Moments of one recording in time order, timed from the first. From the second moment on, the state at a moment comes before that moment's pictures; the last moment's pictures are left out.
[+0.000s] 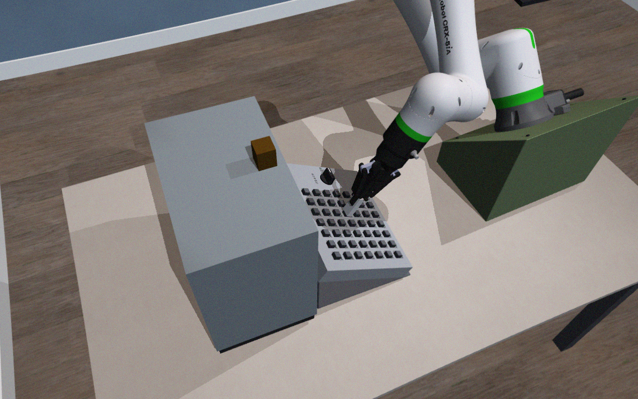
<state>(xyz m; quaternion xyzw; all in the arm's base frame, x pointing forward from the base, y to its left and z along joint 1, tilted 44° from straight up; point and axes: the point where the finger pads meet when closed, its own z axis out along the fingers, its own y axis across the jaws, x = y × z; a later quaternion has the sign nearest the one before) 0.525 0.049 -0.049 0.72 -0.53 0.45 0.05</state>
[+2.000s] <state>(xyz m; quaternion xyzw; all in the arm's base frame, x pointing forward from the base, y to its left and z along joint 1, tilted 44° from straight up) 0.516 0.057 -0.041 0.72 -0.53 0.45 0.05</state>
